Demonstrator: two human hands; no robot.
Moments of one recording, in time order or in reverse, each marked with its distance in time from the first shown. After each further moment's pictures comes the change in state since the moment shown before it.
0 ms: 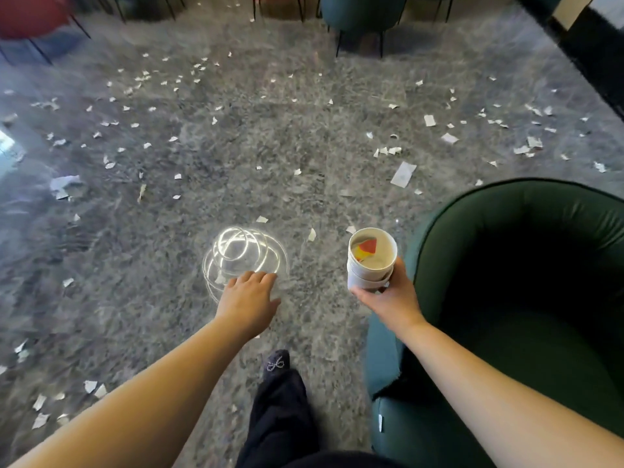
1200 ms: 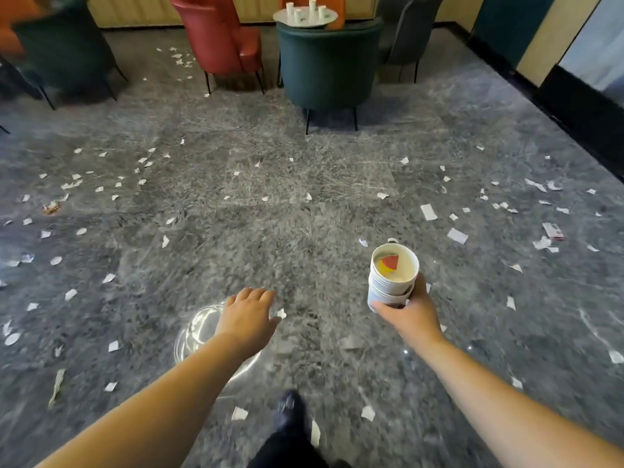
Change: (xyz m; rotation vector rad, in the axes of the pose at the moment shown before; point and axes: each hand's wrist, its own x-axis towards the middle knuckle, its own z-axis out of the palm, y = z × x) left_hand 0.750 -0.085 -0.277 0.051 0.011 0.137; right_hand 0.745 -0.159 0.055 0.066 0.166 0.036
